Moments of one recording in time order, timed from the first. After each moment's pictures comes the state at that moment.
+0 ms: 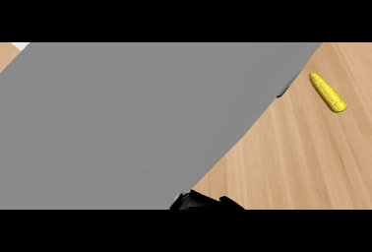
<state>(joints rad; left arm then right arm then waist) 0.85 0.48 0.05 -2.28 0.78 -0.23 -0.50 0.03 -0.02 0.71 -2.15 -0.02 0.01 0.42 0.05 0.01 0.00</state>
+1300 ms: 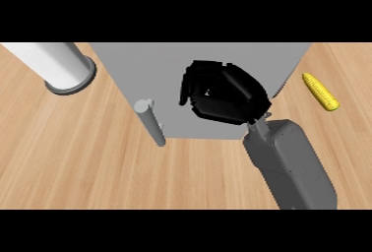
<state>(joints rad) 1.00 0.41 0.39 -2.26 1.05 -0.53 -0.42 -0.66 -0.04 0.21 -1.48 -0.50 0.19 0.34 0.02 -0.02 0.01</state>
